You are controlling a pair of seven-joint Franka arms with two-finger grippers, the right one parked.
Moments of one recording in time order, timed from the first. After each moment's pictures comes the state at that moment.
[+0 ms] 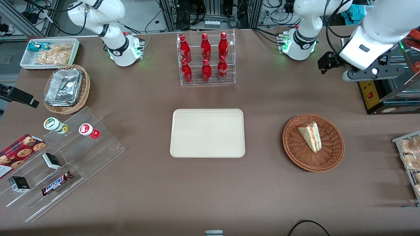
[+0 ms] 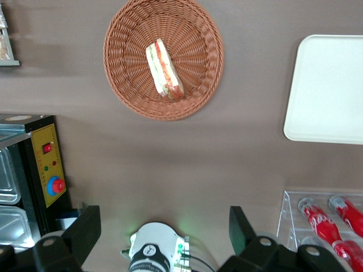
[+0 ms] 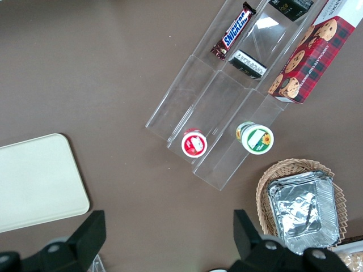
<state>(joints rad) 0.10 -0.04 -0.34 -1.57 0.04 1.36 -0.28</state>
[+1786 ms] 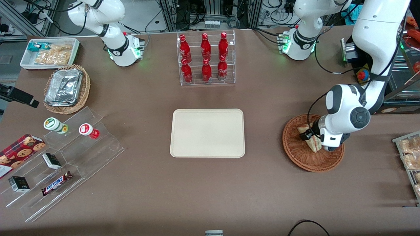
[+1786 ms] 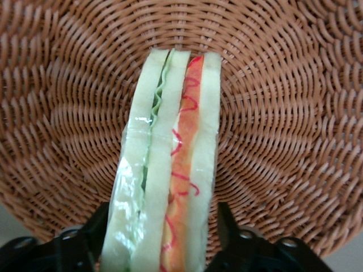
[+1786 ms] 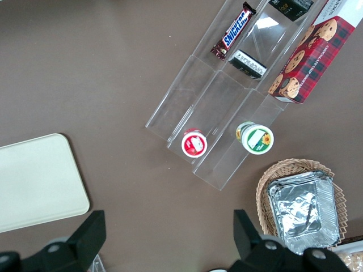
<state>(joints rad) 0.20 0.40 -0.28 -2.09 0.01 2.30 -0.72</state>
